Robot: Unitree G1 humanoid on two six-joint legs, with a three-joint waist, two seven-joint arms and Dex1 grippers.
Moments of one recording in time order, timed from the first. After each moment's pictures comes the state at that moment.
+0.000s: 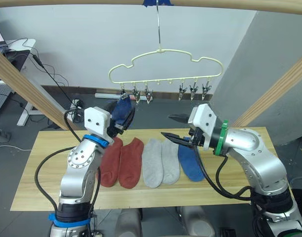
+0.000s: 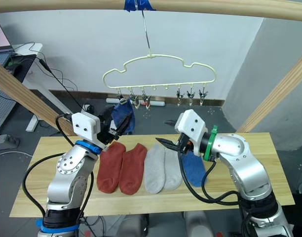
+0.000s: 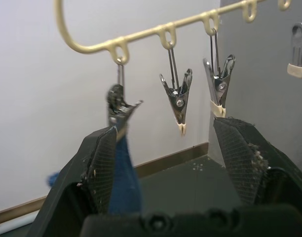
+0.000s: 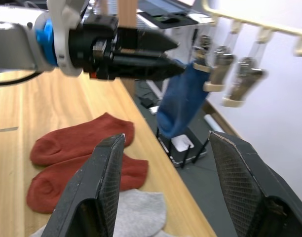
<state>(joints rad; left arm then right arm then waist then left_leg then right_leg) -0.21 0.31 0.09 -0.24 -0.29 0.17 -0.38 -0.42 -0.45 0.14 -0.61 0.25 0.71 0.75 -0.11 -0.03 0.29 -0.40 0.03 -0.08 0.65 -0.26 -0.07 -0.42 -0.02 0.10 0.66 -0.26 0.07</state>
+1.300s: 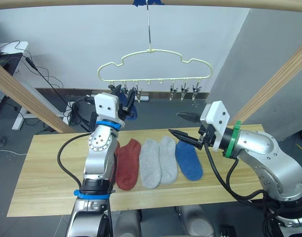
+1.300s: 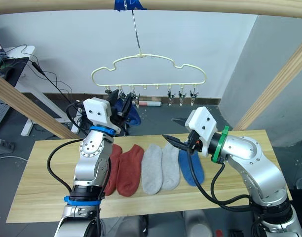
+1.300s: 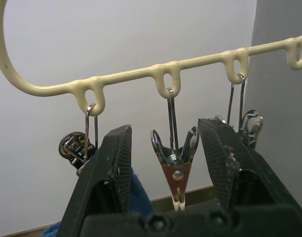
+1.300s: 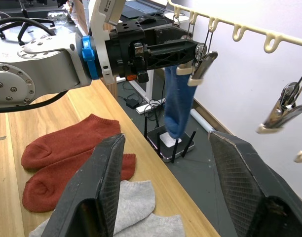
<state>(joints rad) -0.43 0.18 0.09 0.04 -0.18 -0.03 -0.23 -0.38 -0.53 0.10 -0.68 0.40 0.75 0.65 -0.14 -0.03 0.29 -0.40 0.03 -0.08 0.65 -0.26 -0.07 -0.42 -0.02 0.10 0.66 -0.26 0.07</state>
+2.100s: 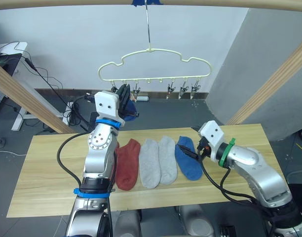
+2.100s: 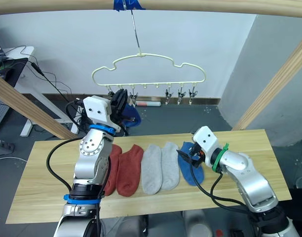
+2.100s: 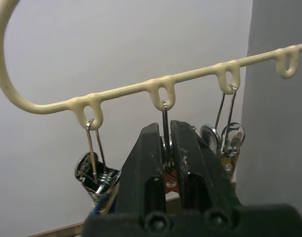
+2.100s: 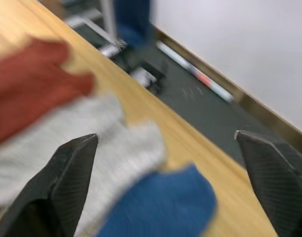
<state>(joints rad) -0.44 0.19 0.08 0.04 -0.17 -0.03 -0.23 -0.21 -0.51 0.22 -0.36 0.14 0.55 0.50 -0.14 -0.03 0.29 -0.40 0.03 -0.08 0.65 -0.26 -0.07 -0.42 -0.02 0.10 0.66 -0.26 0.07</state>
